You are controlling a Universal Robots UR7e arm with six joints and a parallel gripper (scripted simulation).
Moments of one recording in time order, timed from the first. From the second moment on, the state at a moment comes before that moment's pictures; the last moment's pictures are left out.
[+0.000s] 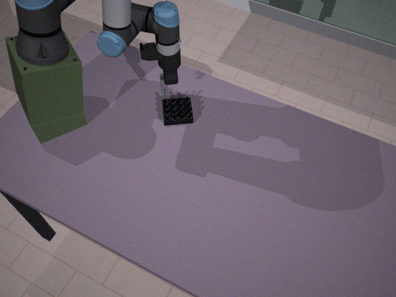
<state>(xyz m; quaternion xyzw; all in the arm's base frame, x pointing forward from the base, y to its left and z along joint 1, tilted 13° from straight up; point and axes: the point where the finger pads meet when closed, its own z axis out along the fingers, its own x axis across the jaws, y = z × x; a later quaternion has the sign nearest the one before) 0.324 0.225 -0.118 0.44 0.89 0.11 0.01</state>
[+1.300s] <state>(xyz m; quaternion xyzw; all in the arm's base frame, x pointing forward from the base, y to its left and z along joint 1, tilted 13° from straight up) 0.326 0.229 -0.134 0.44 0.89 0.11 0.01</state>
